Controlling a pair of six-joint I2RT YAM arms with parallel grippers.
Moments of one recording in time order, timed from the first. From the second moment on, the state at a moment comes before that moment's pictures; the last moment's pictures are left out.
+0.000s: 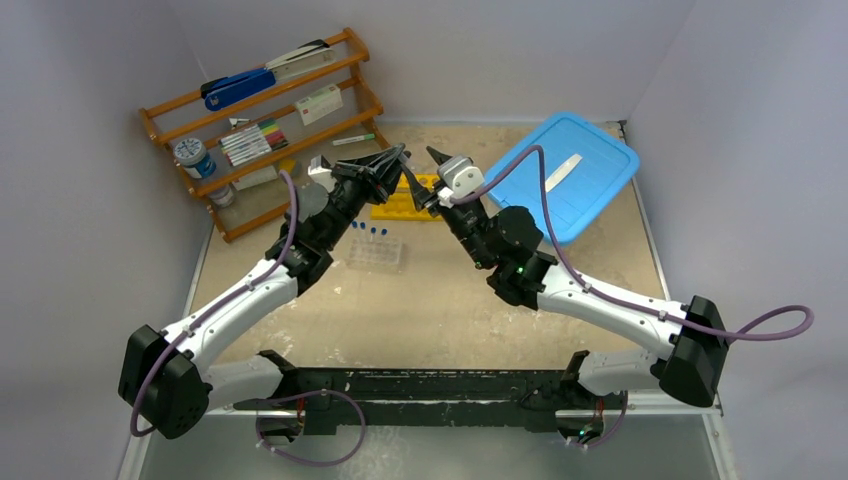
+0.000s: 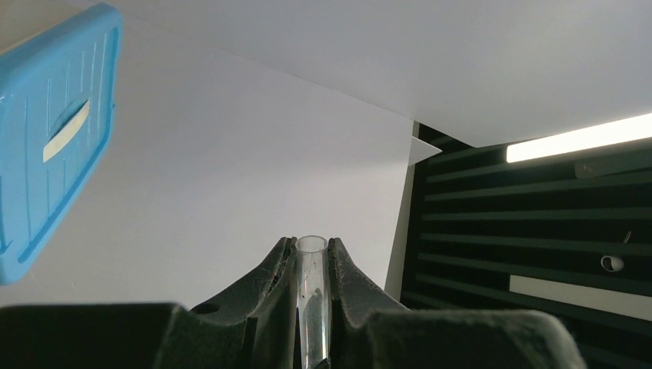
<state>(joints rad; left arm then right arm) -0.58 1.16 0.85 0.45 -0.06 -2.01 1.00 1.28 1.02 0.65 0.33 -0.38</state>
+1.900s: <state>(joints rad) -0.53 0.78 0.94 -0.25 -0.64 -1.05 0.75 1.47 1.29 -0.19 0.29 0.02</state>
